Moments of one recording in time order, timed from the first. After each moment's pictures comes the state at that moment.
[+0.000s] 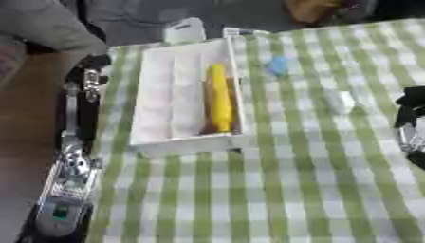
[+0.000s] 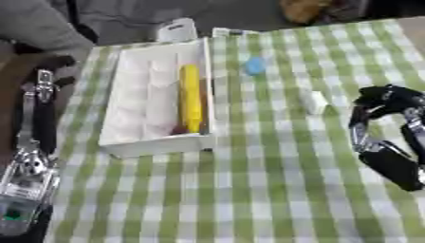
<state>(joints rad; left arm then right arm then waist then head) -0.31 0.12 0.02 -1.79 -0.28 0.01 0.31 -0.14 -0.53 0.07 -1.98 0.54 -0.05 -0.01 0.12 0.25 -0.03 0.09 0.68</state>
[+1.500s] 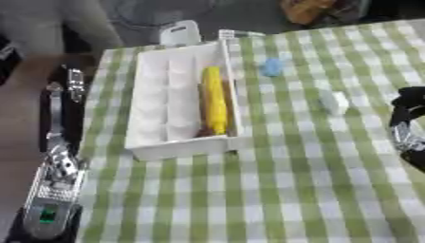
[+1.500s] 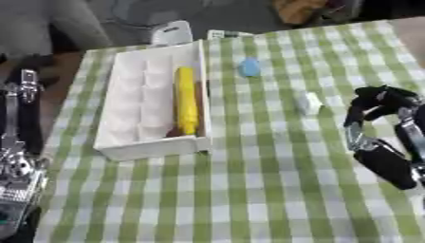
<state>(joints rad) -0.32 0.12 0.03 -1.79 -0.29 0.00 0.31 -0.16 -0.55 0.07 -1.98 0.54 0.01 -0.01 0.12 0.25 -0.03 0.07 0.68</state>
